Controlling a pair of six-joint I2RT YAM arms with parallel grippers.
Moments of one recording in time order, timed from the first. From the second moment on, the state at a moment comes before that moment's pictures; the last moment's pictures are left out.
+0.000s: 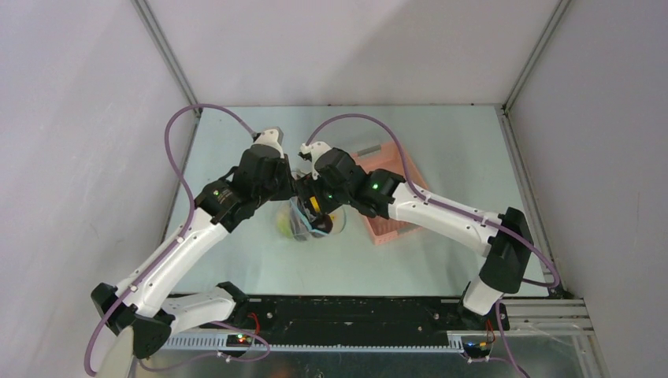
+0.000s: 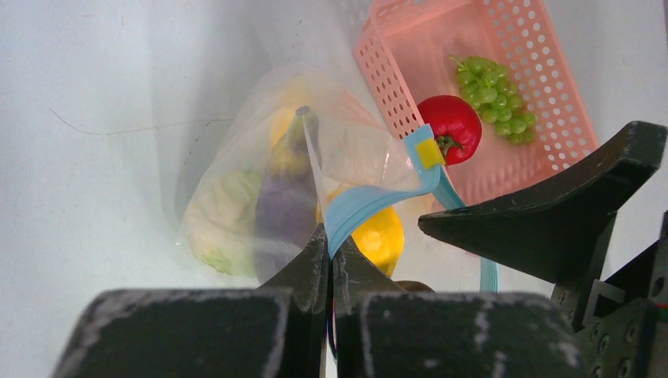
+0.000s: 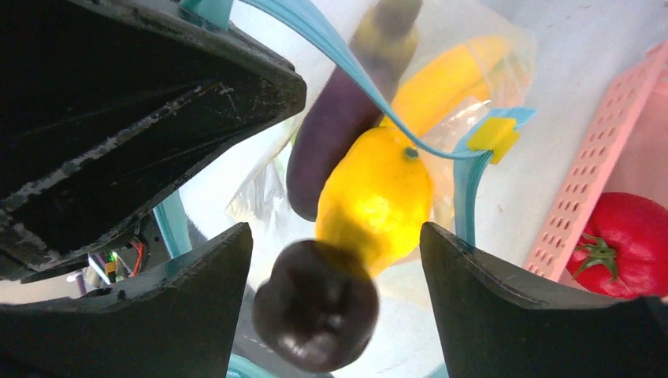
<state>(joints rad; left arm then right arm) -0.62 1.09 1.16 -0.72 -0.23 -0.54 1.04 1.66 1.52 -0.52 0.06 0.36</state>
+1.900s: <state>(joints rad) -0.62 1.07 1.16 -0.71 -0.04 -0.48 1.01 1.47 1.43 -0.46 0.25 0.47</state>
